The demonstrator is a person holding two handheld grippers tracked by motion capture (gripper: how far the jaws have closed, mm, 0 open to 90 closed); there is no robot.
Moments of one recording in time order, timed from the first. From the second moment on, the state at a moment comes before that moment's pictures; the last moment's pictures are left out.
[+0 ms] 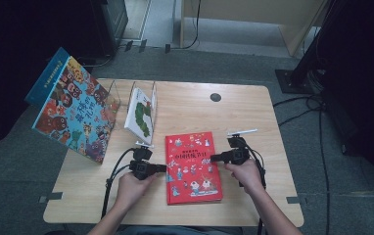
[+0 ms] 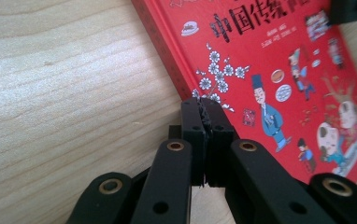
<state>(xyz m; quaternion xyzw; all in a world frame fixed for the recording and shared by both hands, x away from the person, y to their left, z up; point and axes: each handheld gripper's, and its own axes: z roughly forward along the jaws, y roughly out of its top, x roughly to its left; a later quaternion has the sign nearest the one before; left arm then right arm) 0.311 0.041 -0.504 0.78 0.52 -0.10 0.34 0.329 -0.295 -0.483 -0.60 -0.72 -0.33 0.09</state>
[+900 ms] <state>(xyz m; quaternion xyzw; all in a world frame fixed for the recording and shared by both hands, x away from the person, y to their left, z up) 0.306 0.032 -0.506 0.78 0.51 -0.12 0.35 0.343 -0.236 -0.403 -0.50 -0.80 -0.31 0.07</state>
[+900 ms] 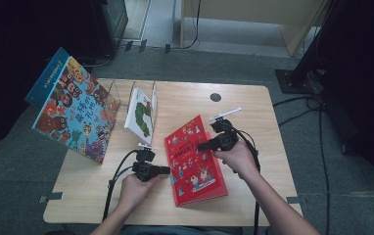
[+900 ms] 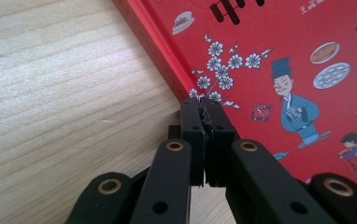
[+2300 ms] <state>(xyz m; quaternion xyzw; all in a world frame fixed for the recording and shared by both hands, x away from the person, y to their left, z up) 0.313 0.043 -0.485 0.78 0.48 -0.10 0.39 0.354 -0.209 -0.335 -0.43 -0.86 -0.24 0.10</state>
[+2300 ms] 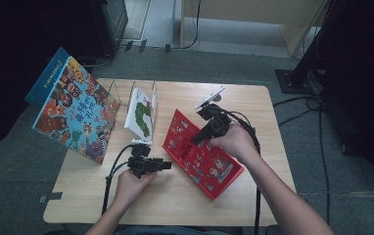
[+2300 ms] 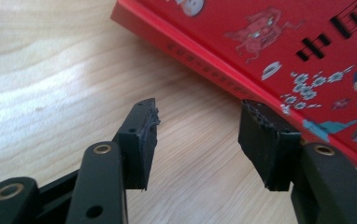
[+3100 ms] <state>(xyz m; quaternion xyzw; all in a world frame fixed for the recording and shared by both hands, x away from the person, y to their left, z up) 0.327 0.043 -0.440 0.73 0.42 -0.16 0.51 0.339 -0.249 -0.335 -0.36 -0.83 -0.40 0.15</state>
